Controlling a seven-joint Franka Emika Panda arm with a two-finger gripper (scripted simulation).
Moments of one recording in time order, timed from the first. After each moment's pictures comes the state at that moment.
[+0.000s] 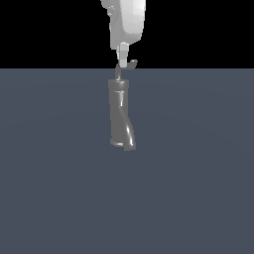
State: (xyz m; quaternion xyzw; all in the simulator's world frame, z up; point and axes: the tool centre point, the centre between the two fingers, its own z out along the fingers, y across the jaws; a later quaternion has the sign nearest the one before) arm -0.037 0.012 0.300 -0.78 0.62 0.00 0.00
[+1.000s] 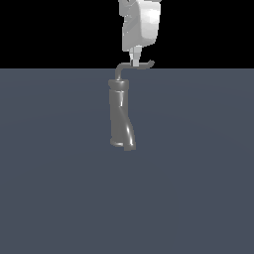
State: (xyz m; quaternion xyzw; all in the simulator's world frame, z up) arm 0.014 -0.022 0.300 -0.79 0.62 0.01 0.00
